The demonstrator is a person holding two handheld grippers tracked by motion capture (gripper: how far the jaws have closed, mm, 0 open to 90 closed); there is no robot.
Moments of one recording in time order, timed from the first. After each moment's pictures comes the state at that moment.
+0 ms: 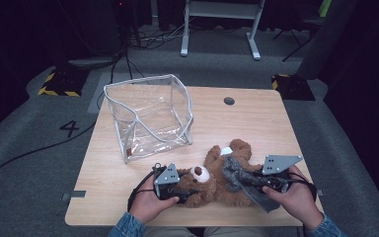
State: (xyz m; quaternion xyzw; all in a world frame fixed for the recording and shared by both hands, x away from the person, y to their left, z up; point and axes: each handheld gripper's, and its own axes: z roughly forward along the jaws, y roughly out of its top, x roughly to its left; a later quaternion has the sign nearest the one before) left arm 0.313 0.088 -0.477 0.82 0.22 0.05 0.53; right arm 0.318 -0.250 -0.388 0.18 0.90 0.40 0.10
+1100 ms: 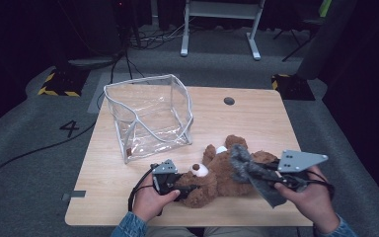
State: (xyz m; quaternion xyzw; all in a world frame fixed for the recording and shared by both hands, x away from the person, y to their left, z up) left arm 0.319 0.088 -0.474 0.78 0.33 -0.05 0.54; right arm 0.301 -0.255 -0.337 0.15 0.87 0.43 0.16
